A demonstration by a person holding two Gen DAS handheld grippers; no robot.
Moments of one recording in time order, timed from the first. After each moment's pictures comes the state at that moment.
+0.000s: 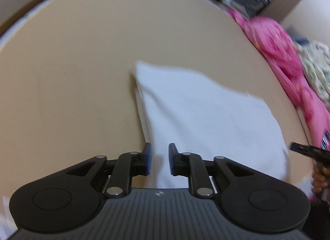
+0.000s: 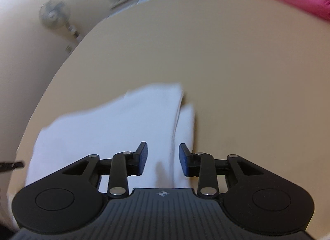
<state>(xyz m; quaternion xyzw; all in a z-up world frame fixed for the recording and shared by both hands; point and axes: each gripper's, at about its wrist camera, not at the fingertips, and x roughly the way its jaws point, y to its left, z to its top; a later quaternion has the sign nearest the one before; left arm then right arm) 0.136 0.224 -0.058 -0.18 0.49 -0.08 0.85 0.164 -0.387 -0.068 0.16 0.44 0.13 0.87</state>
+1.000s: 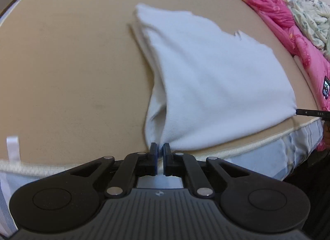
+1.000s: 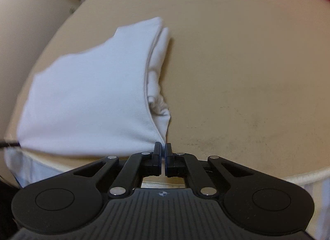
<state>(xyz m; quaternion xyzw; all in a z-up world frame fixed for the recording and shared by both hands) 0.058 0.210 -0.092 -0.11 0.54 -0.12 0.83 0.090 -0.425 -0.097 0.10 0.51 0.15 0.84</state>
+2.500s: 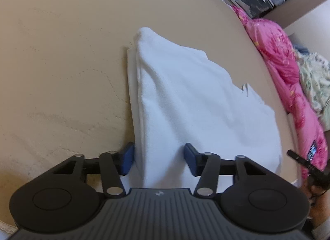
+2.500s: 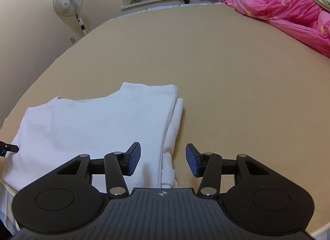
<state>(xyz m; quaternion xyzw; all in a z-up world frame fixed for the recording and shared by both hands) 0.136 0.202 -0.122 -0.25 0.51 -0.08 0.82 0.123 -0.388 -0.075 0.06 0.38 0.12 0.91</state>
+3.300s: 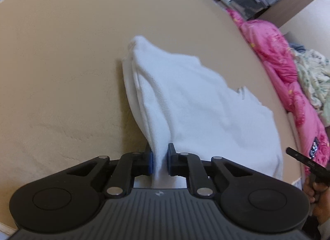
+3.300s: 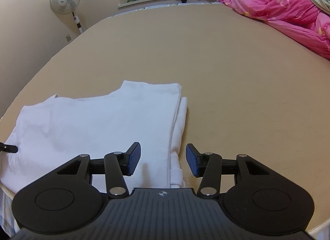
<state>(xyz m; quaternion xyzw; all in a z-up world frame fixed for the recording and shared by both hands) 0.127 0.209 -0.104 -0.24 0.48 -0.09 0.84 0.124 -0.375 -0.074 0.05 0.39 0.11 0.91</state>
